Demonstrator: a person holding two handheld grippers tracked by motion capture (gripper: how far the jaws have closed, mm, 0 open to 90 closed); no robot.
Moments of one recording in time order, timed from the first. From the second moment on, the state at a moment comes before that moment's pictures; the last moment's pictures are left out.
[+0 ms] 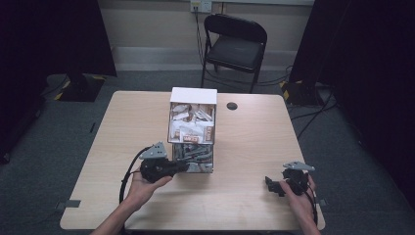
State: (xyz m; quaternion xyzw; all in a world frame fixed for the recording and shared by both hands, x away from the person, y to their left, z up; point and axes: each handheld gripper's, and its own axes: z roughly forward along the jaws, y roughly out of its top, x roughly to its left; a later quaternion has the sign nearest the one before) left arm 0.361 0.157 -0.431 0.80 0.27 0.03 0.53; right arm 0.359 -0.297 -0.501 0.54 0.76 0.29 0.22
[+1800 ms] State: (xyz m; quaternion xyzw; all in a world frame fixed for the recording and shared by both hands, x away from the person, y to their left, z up) left arm 0.343 0.184 -0.399 0.79 0.27 0.03 0.56; right arm 0.359 -0.297 -0.501 0.54 0.76 0.29 0.22
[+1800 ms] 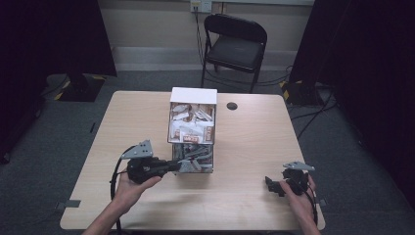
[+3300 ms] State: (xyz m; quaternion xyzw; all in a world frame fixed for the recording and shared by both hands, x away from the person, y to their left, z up) left arm 0.329 0.259 -0.387 0.76 0.34 0.09 0.55; right arm 0.360 -0.297 -0.501 0.54 0.76 0.29 0.22
